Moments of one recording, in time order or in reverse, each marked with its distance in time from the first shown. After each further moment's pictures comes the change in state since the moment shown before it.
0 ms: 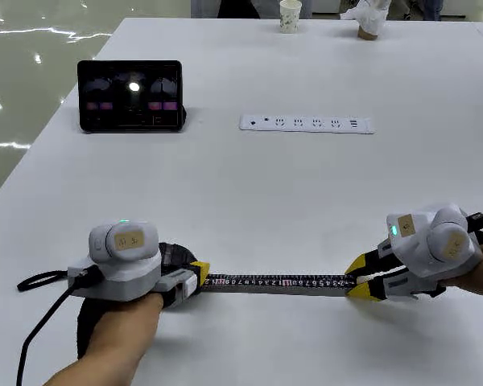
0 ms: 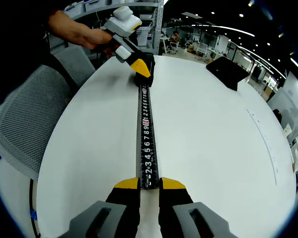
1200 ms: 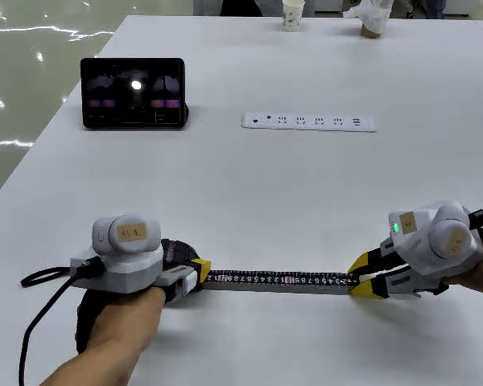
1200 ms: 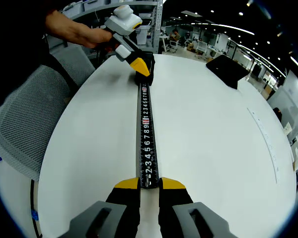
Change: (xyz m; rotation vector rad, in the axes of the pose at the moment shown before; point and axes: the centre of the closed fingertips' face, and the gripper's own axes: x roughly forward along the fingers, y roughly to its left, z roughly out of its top) left arm -0.001 0.001 -0.002 0.015 0.021 -0.012; right arm 0.000 0.001 -0.002 0.010 0.011 0.001
